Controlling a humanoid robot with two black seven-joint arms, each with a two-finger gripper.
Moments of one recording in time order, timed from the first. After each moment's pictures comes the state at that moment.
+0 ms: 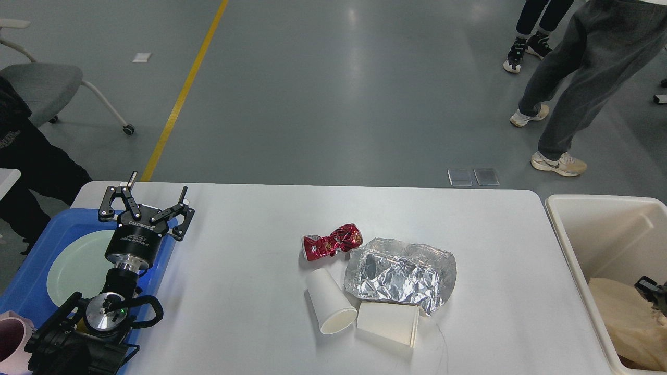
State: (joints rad) left arm -0.38 0.14 -1.34 -0.61 -0.02 -0.67 -0.14; right arm 0.77 -0.52 -1.04 0.26 0.18 0.24 -0.15
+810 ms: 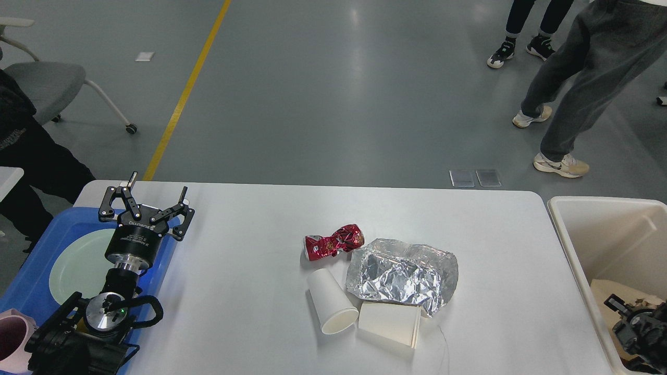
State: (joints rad) left arm -0.39 0.14 -1.34 -0.61 -0.02 -0.67 -0.14; right arm 0.52 -0.32 -0.95 0.00 0.18 0.02 -0.15
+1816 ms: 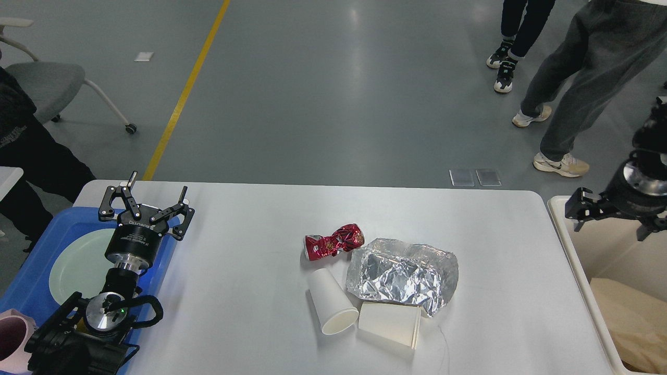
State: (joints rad) left arm -0.39 0.14 -1.34 -0.61 -0.02 -0.67 -0.14; right arm 1.76 -0.45 -1.32 0.94 -0.16 0.82 -0.21
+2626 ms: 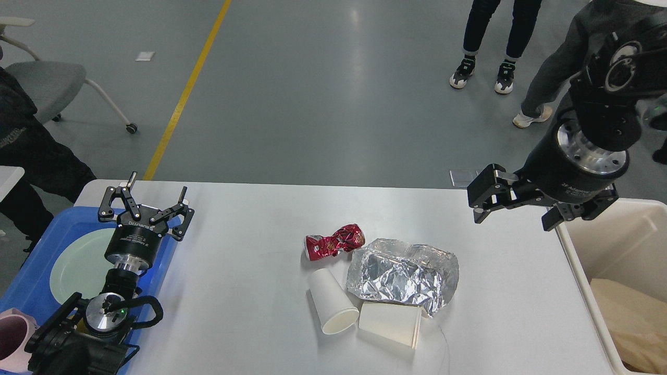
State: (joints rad) left arm -0.38 0.14 -1.34 -0.61 -0.02 -0.67 -0.14; right arm 2.46 -0.32 -1.32 1.68 0.11 0.65 -0.21
